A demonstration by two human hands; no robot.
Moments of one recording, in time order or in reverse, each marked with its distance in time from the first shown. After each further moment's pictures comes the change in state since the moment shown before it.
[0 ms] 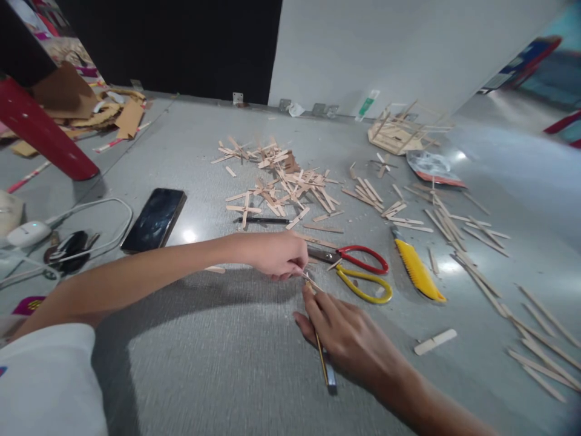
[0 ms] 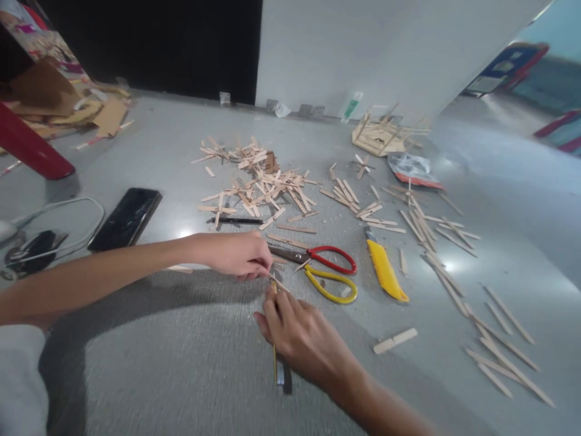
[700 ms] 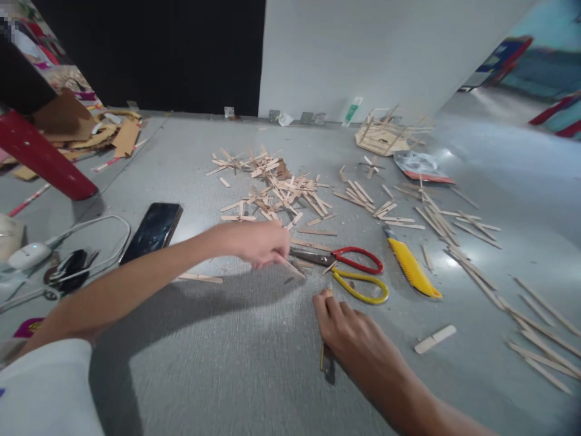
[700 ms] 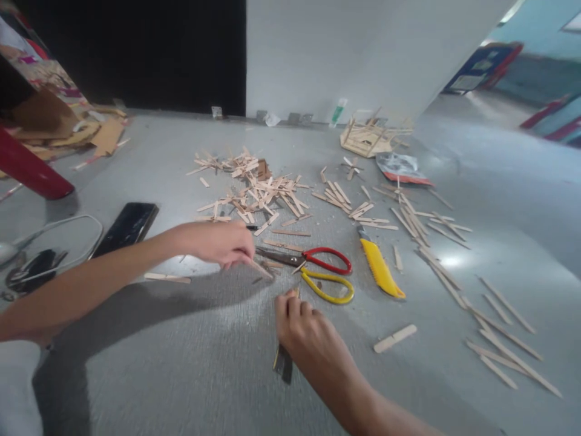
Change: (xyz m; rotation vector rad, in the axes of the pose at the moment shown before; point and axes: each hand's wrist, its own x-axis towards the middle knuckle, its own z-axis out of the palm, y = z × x) left_hand -0.007 -0.006 -0.024 0.197 -0.017 -0.025; right_hand -0.009 -0.008 -0.007 -0.297 -0.333 0.162
